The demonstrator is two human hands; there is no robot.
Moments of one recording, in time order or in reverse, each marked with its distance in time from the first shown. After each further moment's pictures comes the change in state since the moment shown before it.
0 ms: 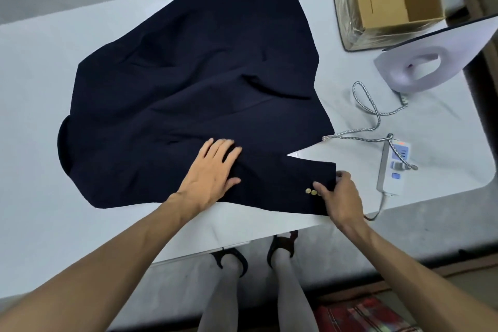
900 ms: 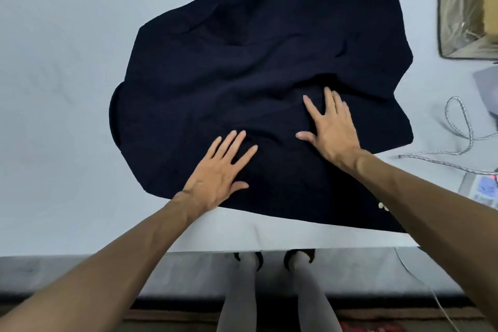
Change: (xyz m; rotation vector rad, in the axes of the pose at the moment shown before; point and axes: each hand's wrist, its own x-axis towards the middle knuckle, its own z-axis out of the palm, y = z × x) left_hand -0.064 -0.082 0.036 0.096 -0.175 -0.089; right_hand 0.085 -0.170 0.089 -0.819 0.062 -0.807
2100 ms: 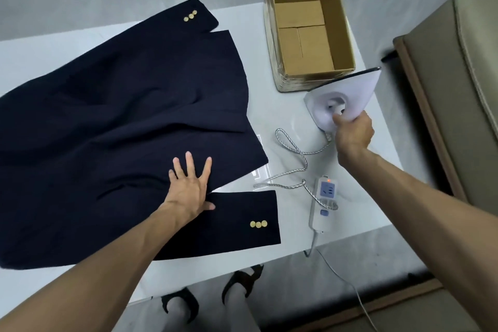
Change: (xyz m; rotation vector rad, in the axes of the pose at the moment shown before) left_hand 0.158 0.174 -0.092 -0.059 -0.401 -0.222; right_hand -0.073 0.282 -0.097 1.009 0.551 1.056
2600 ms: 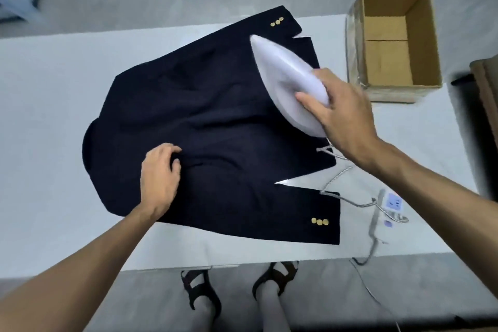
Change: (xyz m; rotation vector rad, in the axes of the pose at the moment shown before) left_hand -0.091 -0.181 0.042 -0.776 0.759 -0.326; right_hand -0.192 -0.130 0.027 -0.232 -0.483 -1.009
